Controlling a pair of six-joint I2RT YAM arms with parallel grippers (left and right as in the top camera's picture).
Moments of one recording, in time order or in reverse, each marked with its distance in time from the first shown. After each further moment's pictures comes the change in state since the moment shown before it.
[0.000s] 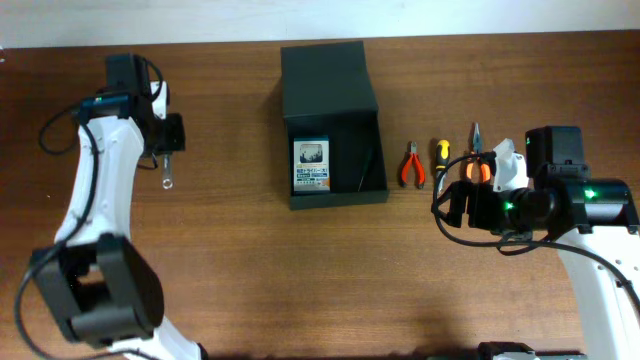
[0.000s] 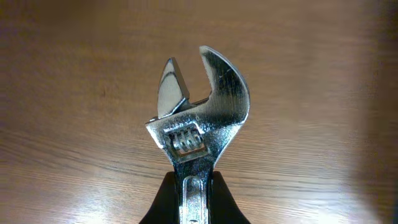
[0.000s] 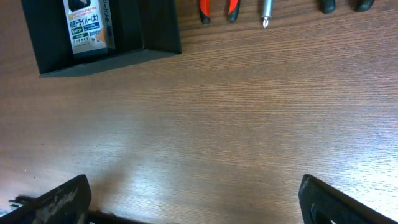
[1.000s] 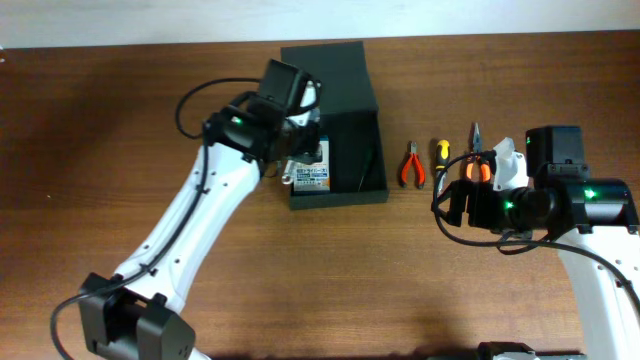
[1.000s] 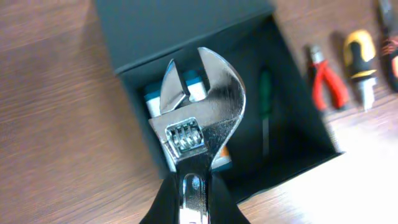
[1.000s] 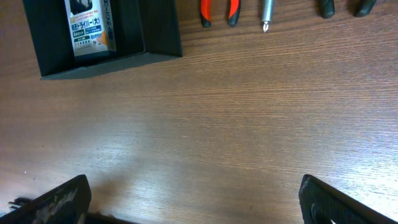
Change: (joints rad) left arm -0.580 -0.108 0.000 0.081 0.060 -0.171; right arm 0.000 0.000 0.000 0.010 0.000 -0.001
